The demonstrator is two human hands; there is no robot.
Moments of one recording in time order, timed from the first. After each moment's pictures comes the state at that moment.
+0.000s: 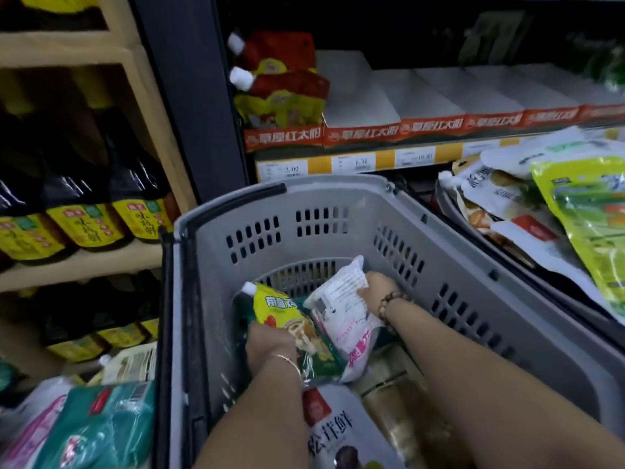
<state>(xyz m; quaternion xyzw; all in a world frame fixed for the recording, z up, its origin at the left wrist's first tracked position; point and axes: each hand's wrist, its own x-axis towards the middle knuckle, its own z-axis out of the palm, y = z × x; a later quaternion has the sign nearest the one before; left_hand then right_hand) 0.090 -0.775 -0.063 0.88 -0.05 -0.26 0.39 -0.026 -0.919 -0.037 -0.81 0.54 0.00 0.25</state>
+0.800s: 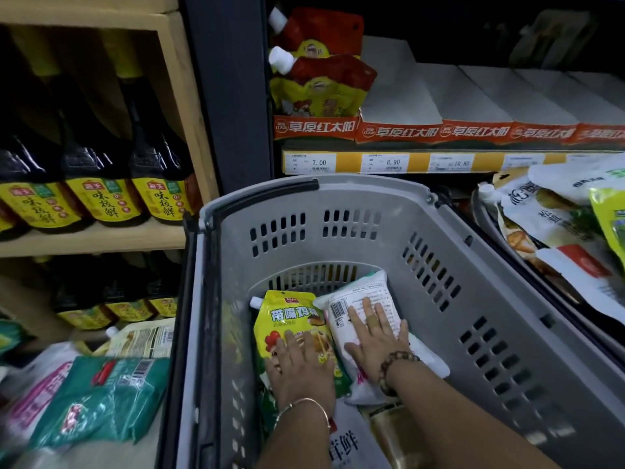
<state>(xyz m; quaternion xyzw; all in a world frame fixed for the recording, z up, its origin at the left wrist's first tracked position) 0.048 -0.759 -0.106 0.90 -0.37 -0.23 0.02 -0.044 -0.889 -0.129 -0.89 0.41 0.15 0.10</state>
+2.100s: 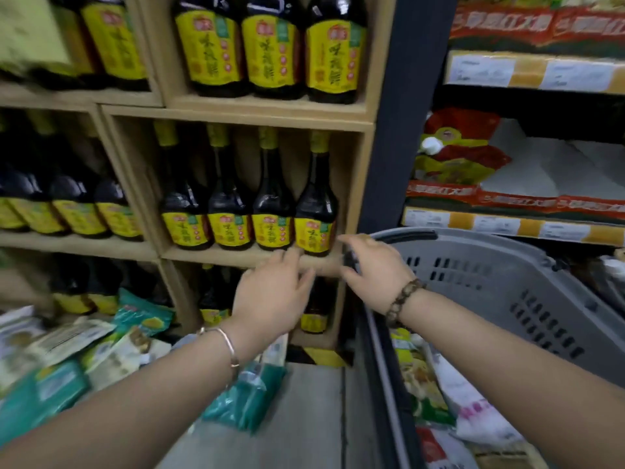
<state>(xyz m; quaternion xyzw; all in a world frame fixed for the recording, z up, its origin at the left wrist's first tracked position) 0.237 -0.618 0.100 0.88 -0.43 0.06 0.20 0.141 -0.761 0.119 -0.97 0.18 -0.16 0.09</state>
